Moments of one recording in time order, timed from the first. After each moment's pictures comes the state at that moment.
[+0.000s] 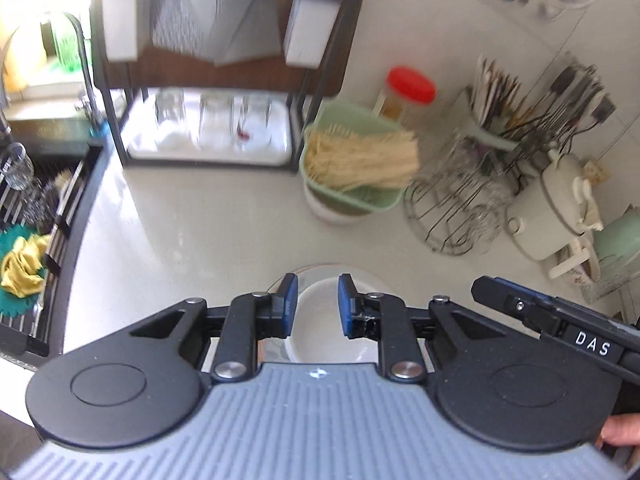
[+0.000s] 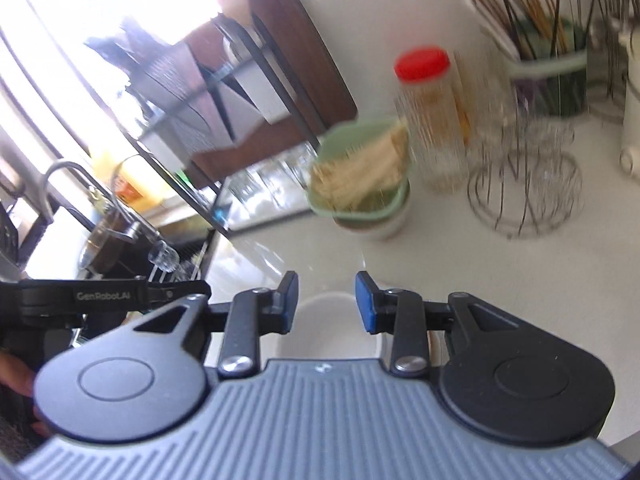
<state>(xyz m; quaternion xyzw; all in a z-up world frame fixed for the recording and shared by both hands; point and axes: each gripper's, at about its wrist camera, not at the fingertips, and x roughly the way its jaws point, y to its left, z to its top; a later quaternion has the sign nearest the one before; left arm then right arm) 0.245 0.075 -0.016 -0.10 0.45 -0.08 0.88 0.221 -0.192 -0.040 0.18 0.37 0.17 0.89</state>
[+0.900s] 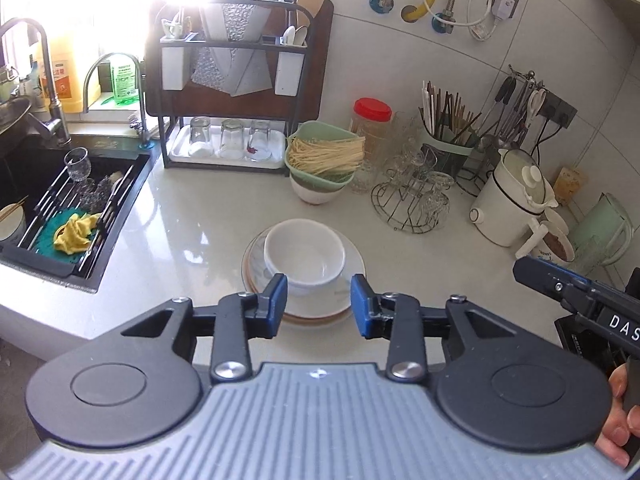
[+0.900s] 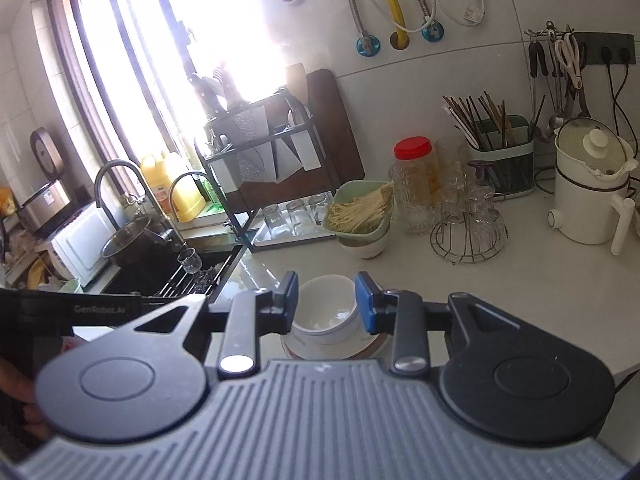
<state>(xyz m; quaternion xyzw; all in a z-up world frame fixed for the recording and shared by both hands) 0.011 0.023 0.035 -0.09 0.37 -0.05 0.92 0.025 -0.244 0.019 0.12 0.26 0.18 0.94</state>
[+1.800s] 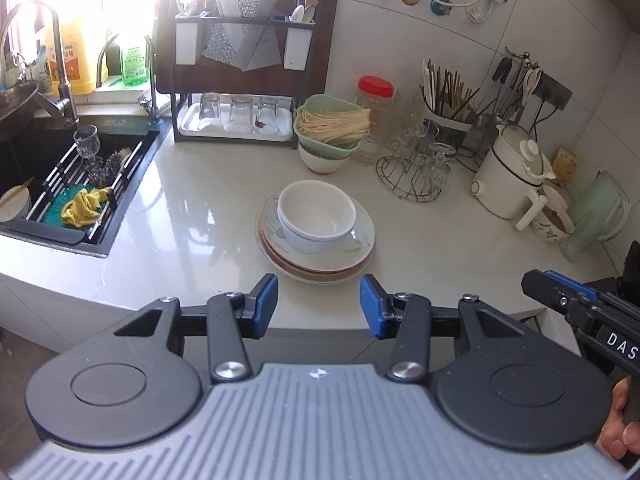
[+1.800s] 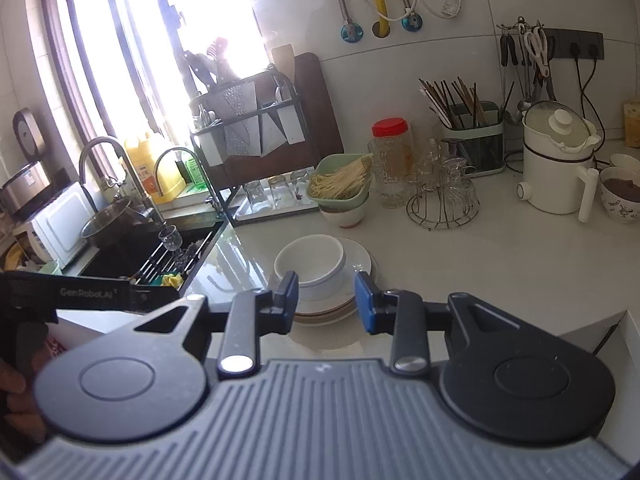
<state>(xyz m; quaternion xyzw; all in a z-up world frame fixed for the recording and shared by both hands) -0.032 0.042 0.006 -0.08 0.38 -0.05 0.92 -0.038 -0.224 -0.008 0.10 0.26 0.13 0.95</state>
